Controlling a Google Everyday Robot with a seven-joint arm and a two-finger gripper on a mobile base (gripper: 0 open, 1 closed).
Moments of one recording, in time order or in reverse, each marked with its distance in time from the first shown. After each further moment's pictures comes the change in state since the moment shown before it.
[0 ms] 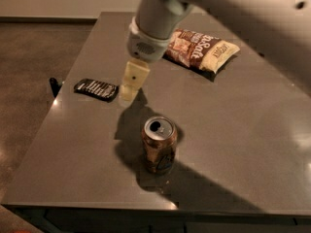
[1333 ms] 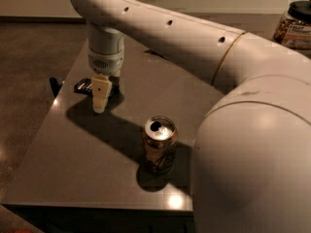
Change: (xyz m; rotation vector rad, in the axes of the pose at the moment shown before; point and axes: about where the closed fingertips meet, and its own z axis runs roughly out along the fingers) arm -0.046 -0.029 0.120 -0.074 0.228 0.035
